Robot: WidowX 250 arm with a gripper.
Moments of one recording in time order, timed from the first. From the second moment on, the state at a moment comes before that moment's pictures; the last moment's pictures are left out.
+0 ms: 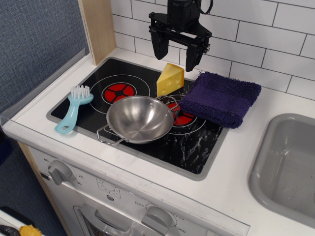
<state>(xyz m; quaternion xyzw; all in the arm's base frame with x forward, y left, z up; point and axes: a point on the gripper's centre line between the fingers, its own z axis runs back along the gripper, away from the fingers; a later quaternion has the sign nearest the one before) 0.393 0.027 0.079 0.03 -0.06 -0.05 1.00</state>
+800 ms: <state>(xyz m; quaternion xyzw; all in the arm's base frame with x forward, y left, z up) 0.332 0.010 0.094 0.03 -0.08 -0.07 0.99</state>
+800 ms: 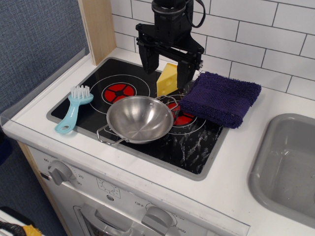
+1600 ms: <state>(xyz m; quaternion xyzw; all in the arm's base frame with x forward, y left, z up) 0.287 -0.032 0.015 0.00 0.03 -0.14 0.99</state>
